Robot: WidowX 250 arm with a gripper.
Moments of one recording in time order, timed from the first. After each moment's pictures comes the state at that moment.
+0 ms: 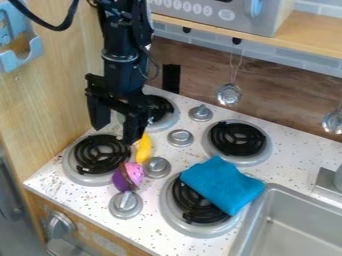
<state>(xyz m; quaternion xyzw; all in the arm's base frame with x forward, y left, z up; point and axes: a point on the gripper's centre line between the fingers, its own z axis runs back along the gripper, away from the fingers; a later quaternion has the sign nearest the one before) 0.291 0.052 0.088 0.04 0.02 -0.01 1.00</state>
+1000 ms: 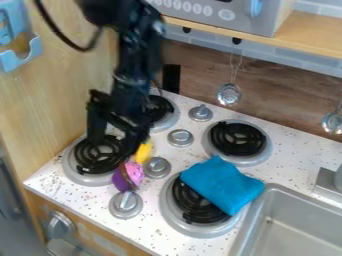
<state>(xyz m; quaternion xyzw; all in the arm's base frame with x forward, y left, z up) 0.293 0.054 0.055 0.11 0.10 0.00 0.99</state>
